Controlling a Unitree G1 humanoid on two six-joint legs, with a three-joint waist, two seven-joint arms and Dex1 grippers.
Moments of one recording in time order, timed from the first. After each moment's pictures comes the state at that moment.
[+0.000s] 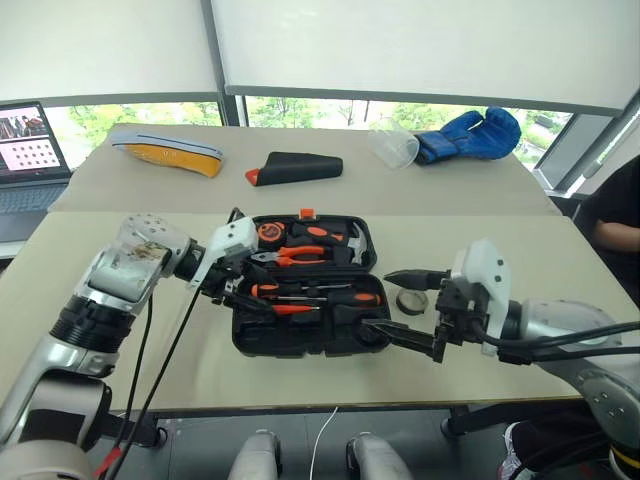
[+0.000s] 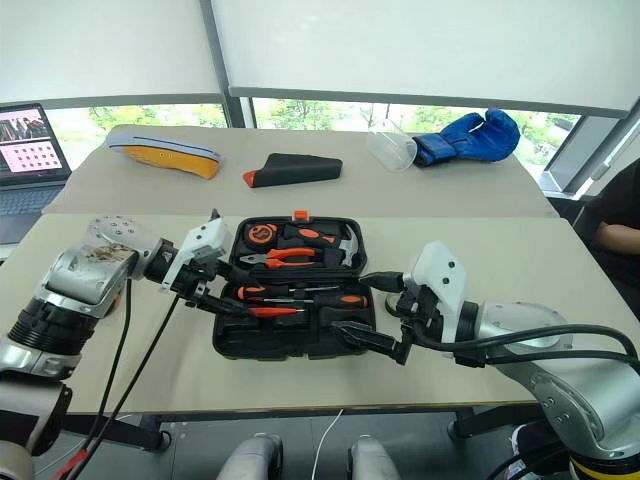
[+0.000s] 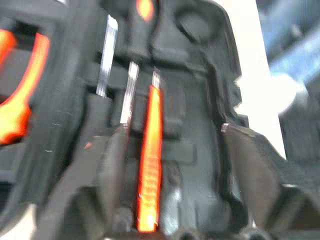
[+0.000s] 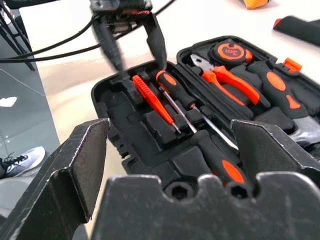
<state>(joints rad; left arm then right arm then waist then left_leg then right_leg) -0.74 0.74 -0.17 0.12 -0.30 0.70 -1.39 -0.22 -0.81 -0.14 -0.77 0.85 0.89 0.63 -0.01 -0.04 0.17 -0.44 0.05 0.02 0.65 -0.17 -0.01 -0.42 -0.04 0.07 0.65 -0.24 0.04</state>
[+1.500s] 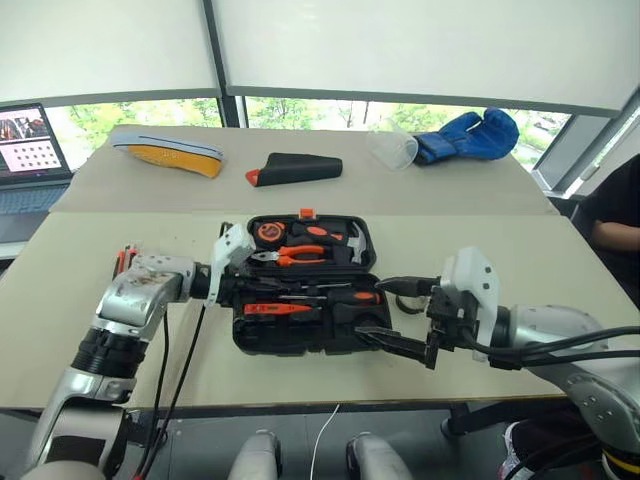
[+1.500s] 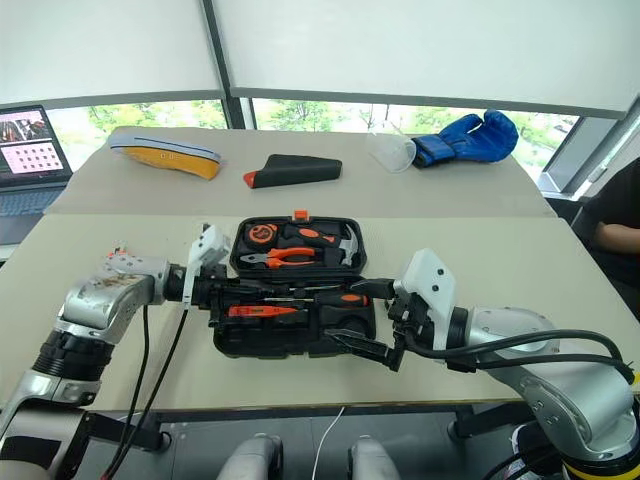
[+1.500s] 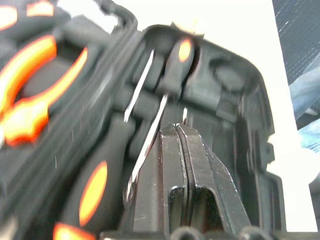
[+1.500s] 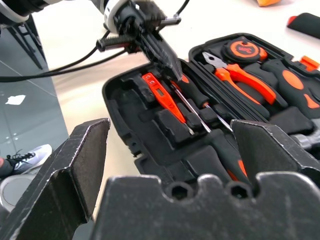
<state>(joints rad) -0.62 0.67 -0.13 0.08 -0.39 0.69 -1.23 -0.23 -0.79 -0.09 -0.77 0.81 0.87 0.63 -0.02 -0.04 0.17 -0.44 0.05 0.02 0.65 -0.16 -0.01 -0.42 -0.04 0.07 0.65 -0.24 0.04</state>
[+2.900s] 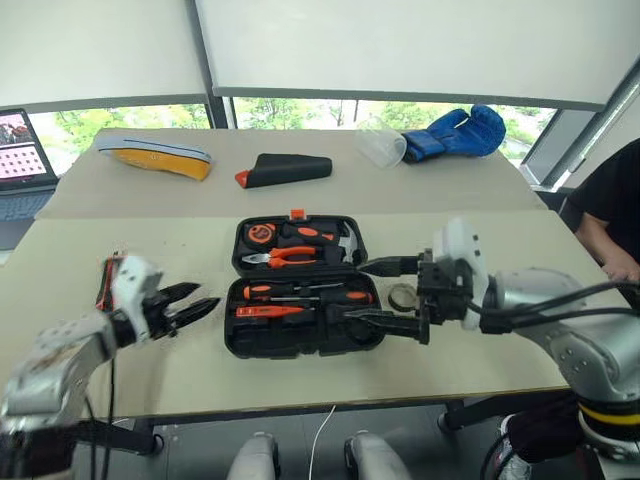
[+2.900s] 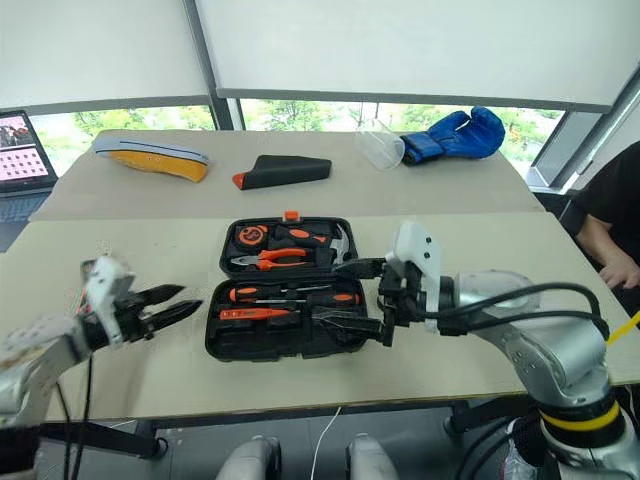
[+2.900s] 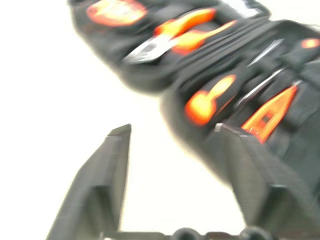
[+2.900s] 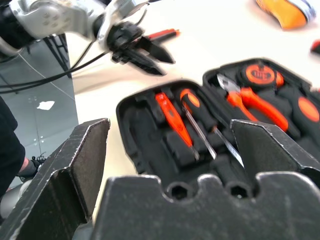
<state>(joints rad) 0.03 0.67 0.49 -0.26 -0.50 0.68 -0.80 -0.49 -0.75 0.04 -0.54 0.80 0.81 0.87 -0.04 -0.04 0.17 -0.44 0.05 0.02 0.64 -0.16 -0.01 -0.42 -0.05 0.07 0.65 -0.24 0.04</state>
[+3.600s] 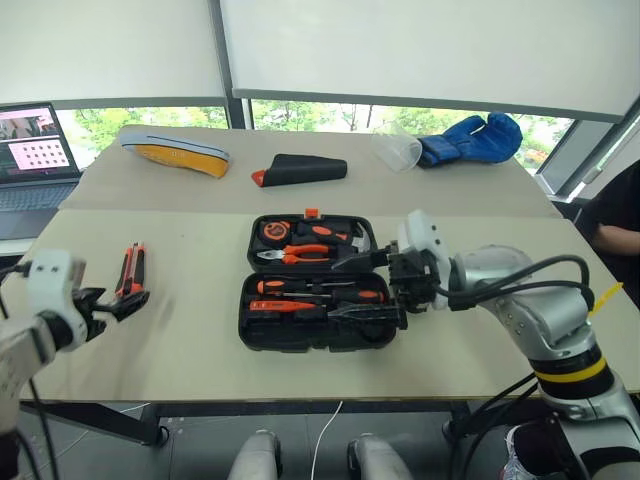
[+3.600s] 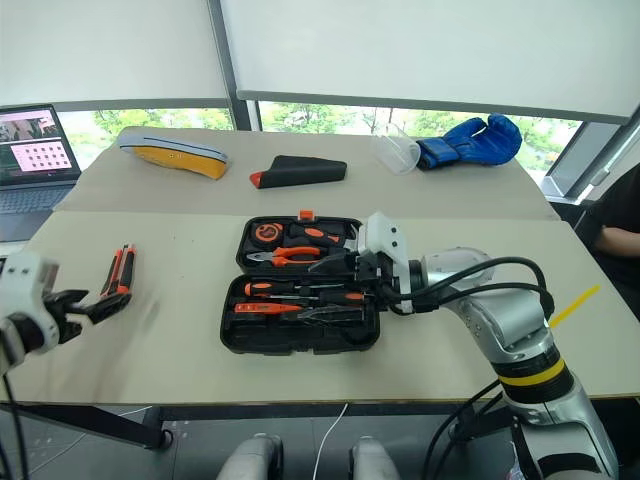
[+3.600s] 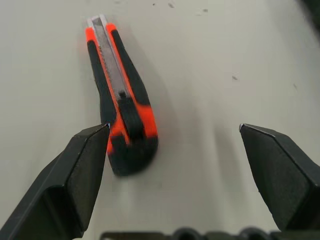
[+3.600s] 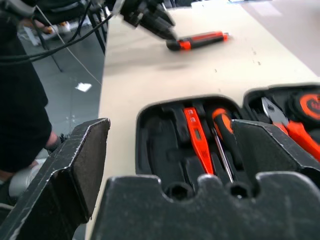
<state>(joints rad) -0.23 0.83 0.49 -0.10 -0.49 1.11 -0.43 -0.58 -0.67 0.18 -0.35 0.60 0.67 1.04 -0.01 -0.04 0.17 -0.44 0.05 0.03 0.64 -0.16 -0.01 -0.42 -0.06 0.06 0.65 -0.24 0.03</state>
